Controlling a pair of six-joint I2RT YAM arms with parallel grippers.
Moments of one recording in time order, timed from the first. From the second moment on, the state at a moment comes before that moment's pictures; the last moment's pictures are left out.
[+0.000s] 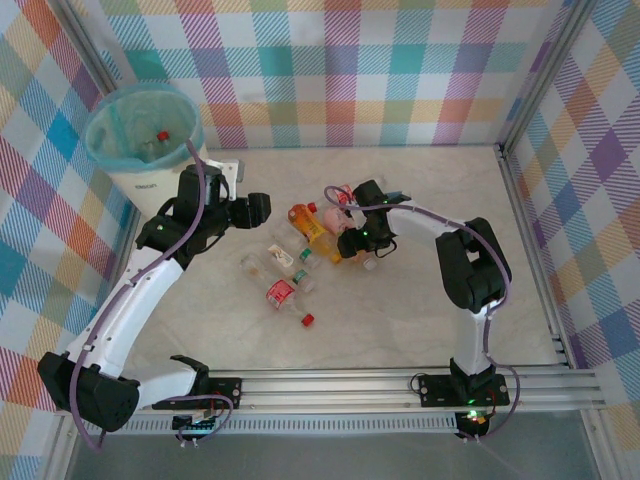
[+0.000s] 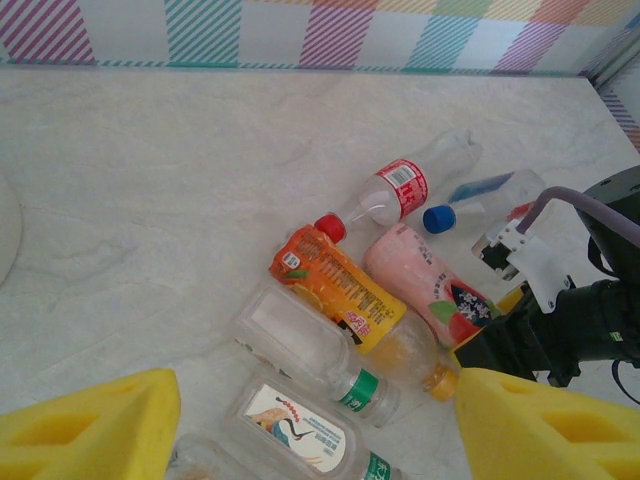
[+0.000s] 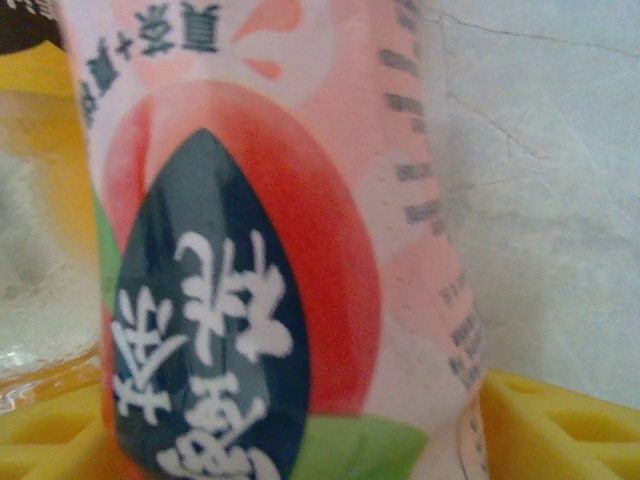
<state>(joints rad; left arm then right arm) -0.37 1.19 1.25 -0.66 0.03 -0.27 0.51 1.96 1.37 -0.66 -0.17 0.13</state>
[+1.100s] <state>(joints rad) -0.37 1.21 1.37 -0.57 0.18 -0.41 0.50 1.39 1.13 -0.69 -0.30 0.25</state>
